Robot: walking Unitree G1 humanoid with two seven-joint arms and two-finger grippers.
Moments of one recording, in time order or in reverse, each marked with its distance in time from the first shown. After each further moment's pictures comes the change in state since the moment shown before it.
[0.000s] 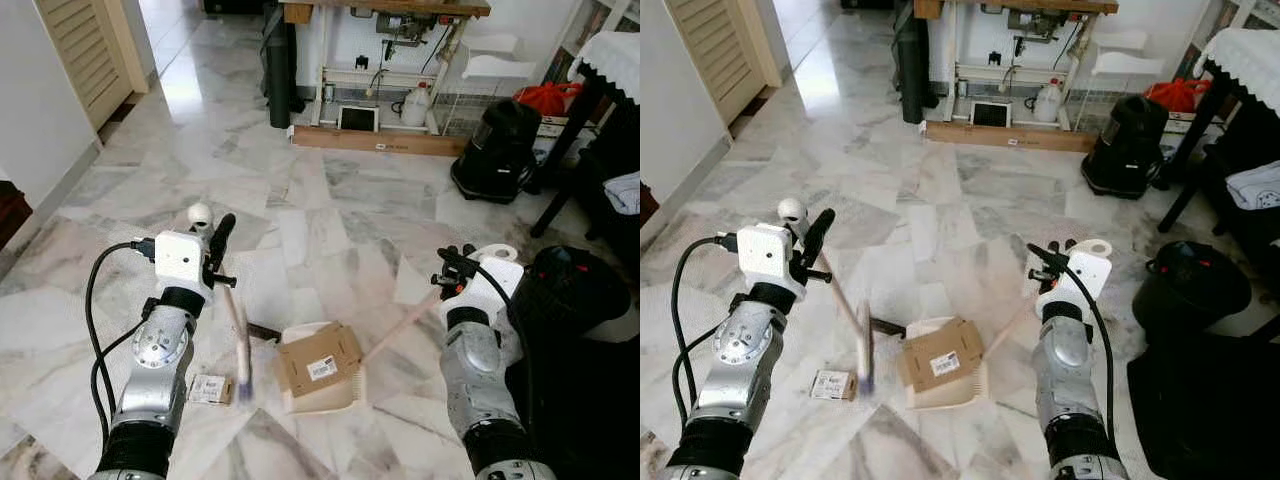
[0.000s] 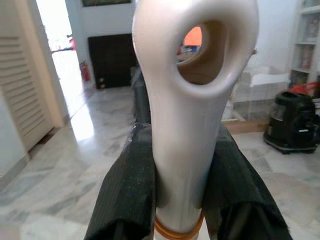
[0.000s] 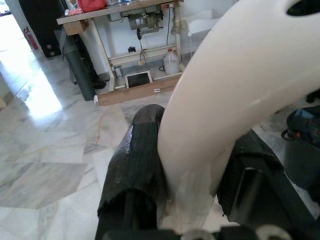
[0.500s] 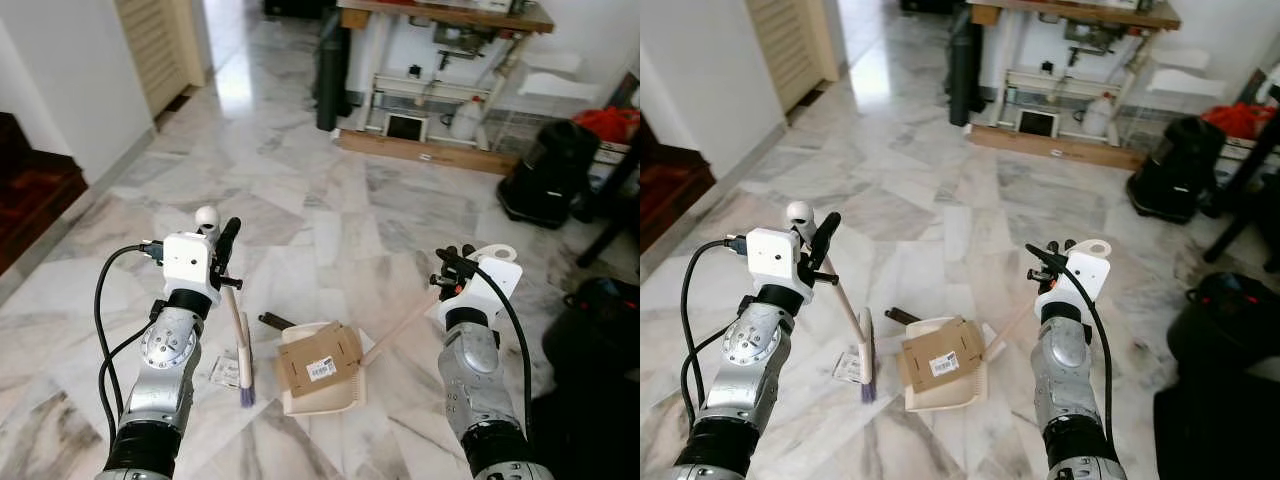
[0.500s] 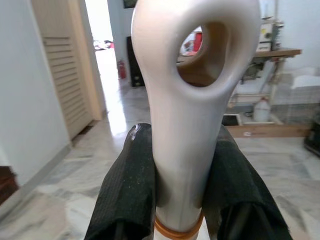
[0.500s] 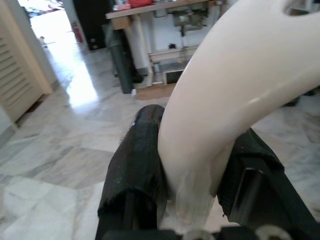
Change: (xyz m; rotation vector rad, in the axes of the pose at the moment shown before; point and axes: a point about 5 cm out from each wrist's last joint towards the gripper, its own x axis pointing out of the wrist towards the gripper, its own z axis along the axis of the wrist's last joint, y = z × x) left arm 0.001 -0.006 -0.001 0.007 0.002 -0.011; right arm -0.002 0.004 0.000 0.001 -0.004 0.009
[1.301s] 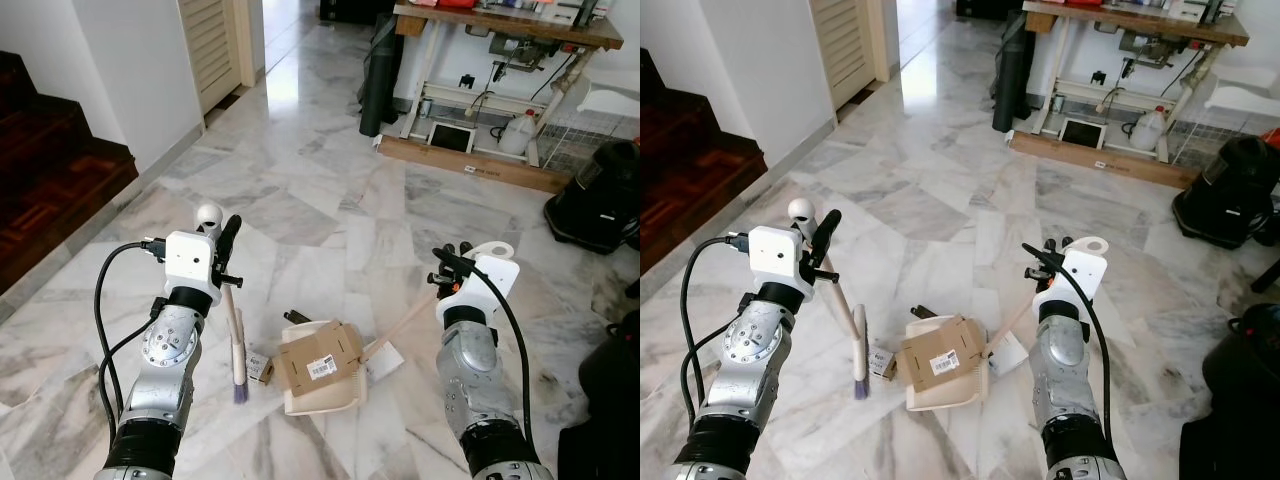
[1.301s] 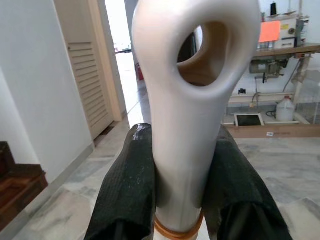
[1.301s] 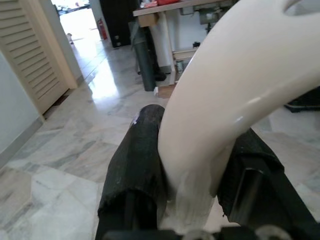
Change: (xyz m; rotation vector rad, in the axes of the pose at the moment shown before) left arm 0.002 -0.001 0.002 0.019 -0.012 -0.002; right arm 0.000 0.003 0.001 -0.005 -0.004 0.015
